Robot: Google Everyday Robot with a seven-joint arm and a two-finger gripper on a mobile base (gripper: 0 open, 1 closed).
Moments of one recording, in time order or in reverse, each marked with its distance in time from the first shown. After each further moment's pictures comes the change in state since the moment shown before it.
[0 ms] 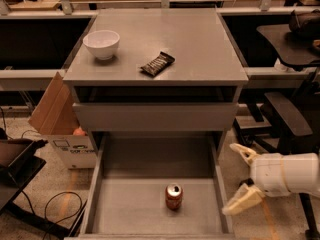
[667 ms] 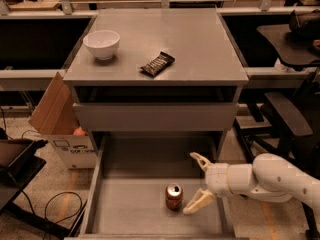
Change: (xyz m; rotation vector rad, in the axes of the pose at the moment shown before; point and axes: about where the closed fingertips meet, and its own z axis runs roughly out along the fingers) arm 0.029 -0.007 0.156 -0.062 -0.130 -0.089
